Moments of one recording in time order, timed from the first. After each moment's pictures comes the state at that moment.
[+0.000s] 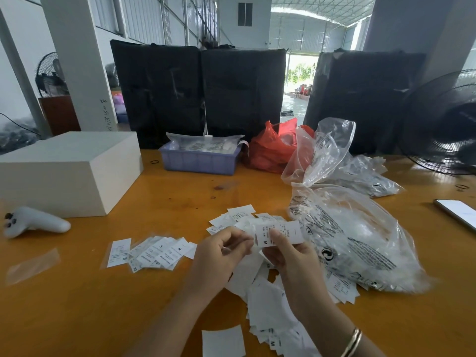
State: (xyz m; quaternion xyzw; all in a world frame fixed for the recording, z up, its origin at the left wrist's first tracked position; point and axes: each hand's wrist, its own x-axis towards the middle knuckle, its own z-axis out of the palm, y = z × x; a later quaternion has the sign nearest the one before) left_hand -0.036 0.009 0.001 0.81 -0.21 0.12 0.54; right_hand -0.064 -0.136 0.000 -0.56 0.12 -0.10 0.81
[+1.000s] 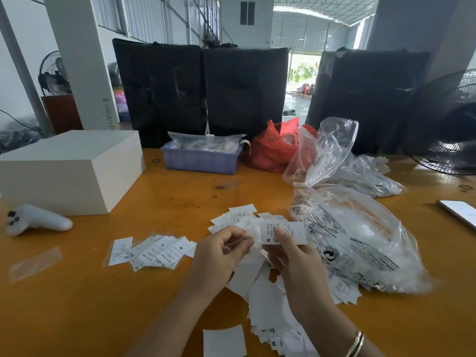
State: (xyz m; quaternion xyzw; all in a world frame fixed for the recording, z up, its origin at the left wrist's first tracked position) left_hand -0.035 0.008 -0.001 0.80 -0.21 0.14 0.54; right_hand -0.065 -0.134 0.002 -0.54 0.13 -0.11 0.82
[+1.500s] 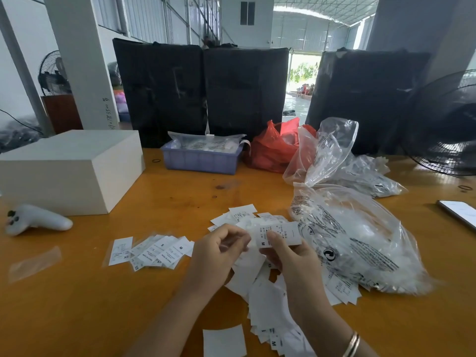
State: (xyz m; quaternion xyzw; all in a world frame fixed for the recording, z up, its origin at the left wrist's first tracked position) left_hand -0.034 0.010 0.000 0.79 -0.19 0.15 0.56; right_hand -0.068 -0.129 0.004 -0.60 0.11 -0.13 0.78
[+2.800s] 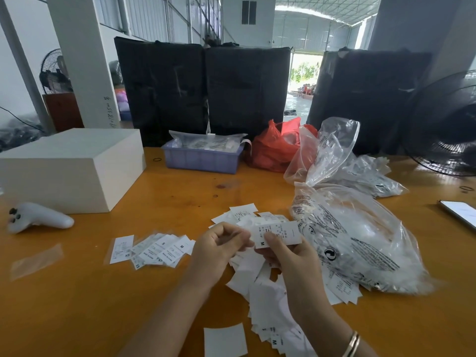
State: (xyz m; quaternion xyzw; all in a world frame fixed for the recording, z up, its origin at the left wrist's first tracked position) left_hand -0.030 0.009 0.002 0.74 -0.11 0.05 0.67; right_hand -0.073 -0.125 0.011 -0.60 0.07 -0.13 0.78
